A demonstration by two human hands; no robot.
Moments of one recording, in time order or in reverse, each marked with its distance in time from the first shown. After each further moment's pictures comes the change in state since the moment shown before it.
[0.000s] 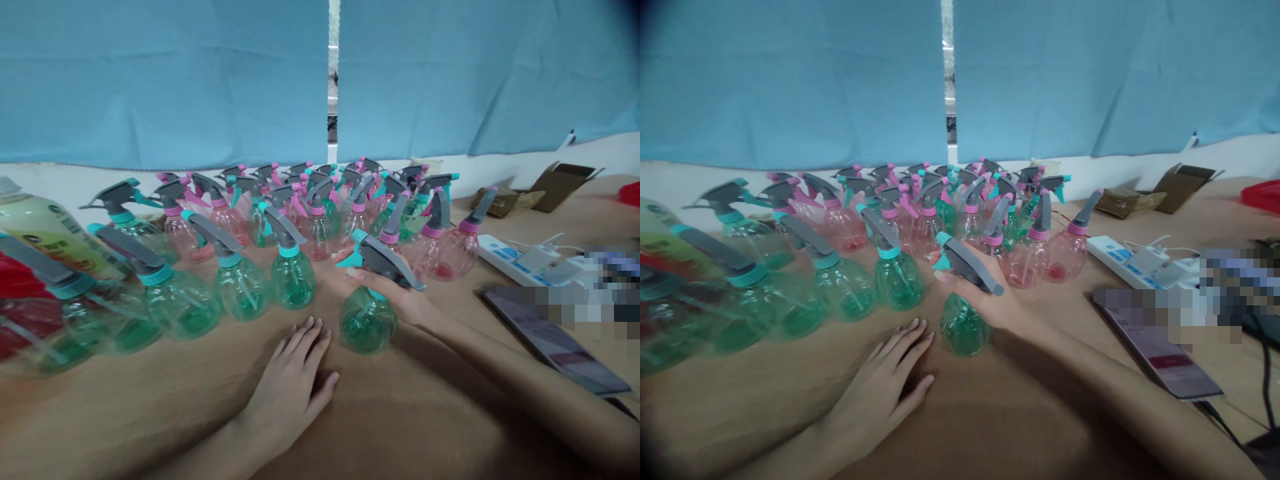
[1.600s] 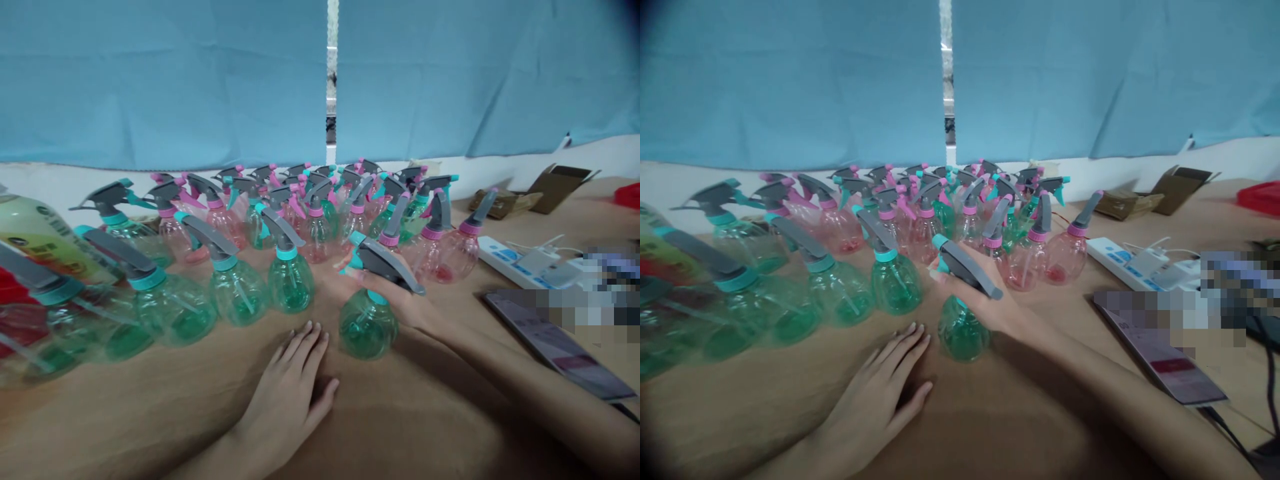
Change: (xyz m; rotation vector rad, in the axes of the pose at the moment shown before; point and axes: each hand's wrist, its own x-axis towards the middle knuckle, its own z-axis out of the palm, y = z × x) left_hand -0.001 -0.002 0.005 -0.036 0.056 -0.015; right_hand -0.003 -0.004 -0.006 -0.263 0.050 0.048
